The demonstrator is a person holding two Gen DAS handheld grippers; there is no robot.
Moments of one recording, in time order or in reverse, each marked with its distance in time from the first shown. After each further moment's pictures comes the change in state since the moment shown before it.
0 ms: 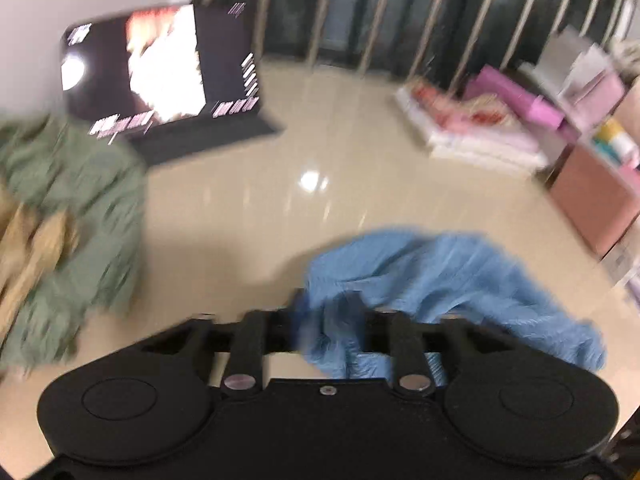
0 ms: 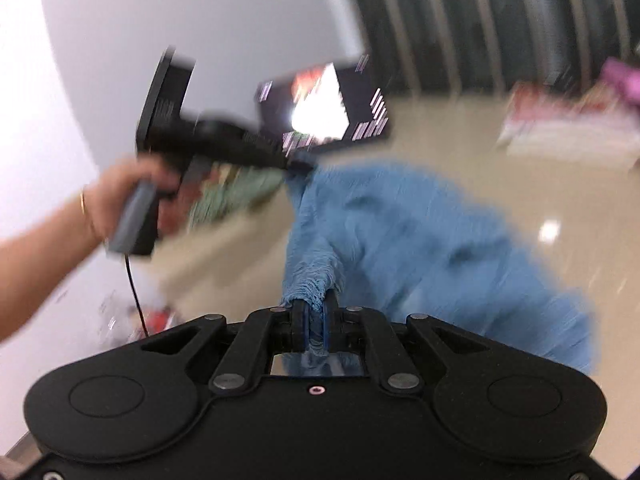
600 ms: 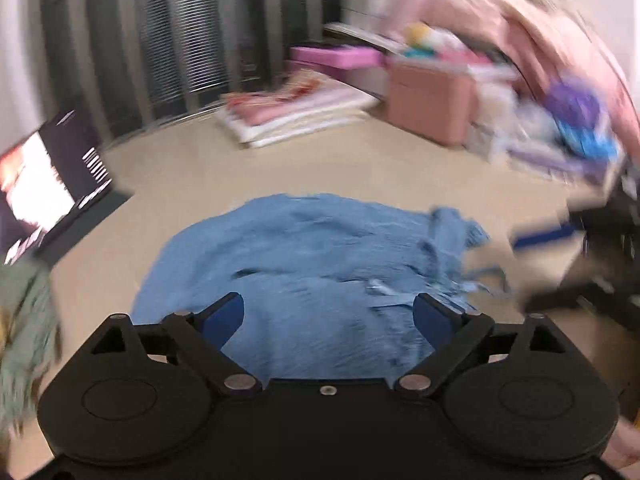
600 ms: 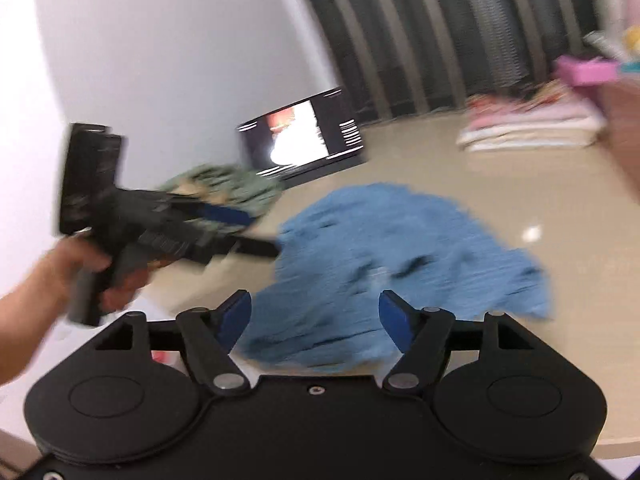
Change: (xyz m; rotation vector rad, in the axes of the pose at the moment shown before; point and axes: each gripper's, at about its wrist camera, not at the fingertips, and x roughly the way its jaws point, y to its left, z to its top) left arm -0.050 -0.131 -0.067 0.532 -0.042 -0.172; right arm -0.084 -0.011 -0.012 0.056 -0.175 -0.196
